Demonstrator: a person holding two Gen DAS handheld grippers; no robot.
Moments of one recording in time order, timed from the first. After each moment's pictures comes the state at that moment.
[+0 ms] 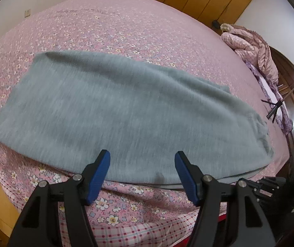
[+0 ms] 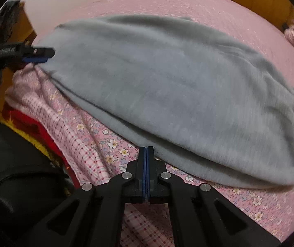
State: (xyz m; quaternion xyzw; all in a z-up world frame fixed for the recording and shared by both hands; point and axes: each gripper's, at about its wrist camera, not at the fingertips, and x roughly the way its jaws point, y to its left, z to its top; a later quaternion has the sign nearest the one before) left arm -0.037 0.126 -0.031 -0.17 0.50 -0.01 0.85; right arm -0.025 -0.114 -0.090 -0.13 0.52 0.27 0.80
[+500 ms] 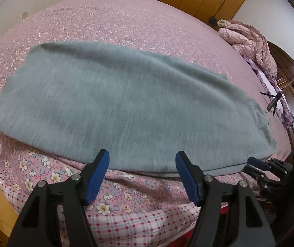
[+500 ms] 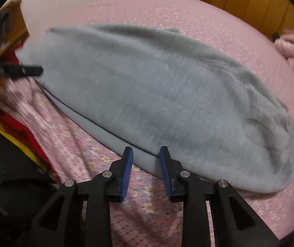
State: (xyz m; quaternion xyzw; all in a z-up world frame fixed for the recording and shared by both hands) left arm -0.049 0.110 -0.042 -0.16 0.50 -0.01 0.85; right arm -0.027 -0.118 -0.079 -0.19 0.49 0.23 0.82
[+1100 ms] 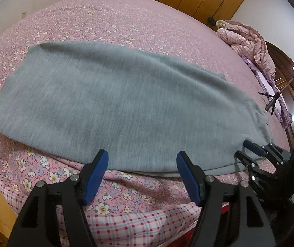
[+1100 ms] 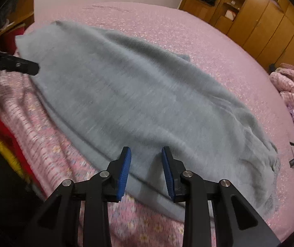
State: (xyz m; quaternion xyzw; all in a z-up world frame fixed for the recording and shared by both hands) left arm -0.051 0.111 -0.041 -0.16 0.50 -0.02 0.85; right arm -0.015 -0.090 -0.071 -0.26 0.43 0.23 0.83
